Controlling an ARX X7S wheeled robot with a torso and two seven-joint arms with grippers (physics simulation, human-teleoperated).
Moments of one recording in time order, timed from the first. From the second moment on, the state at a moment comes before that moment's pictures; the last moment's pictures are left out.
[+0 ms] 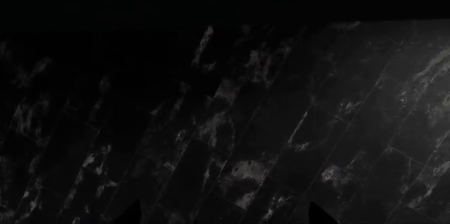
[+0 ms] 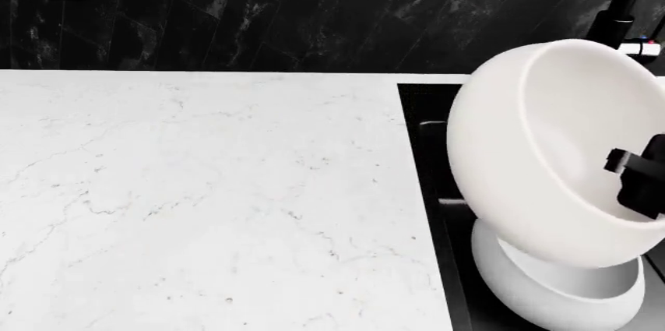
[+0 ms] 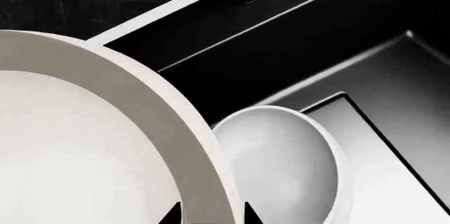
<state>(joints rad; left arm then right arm) -1.43 -0.97 0.37 0.36 -1.67 -0.93 -0.88 1.75 1.51 -1.33 -0.50 2.51 0.43 1.20</state>
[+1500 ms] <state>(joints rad) -1.41 -0.96 0.37 0.36 -1.66 -0.90 -0.88 1.48 1.43 -1.51 -0.39 2.23 -0.12 1.27</state>
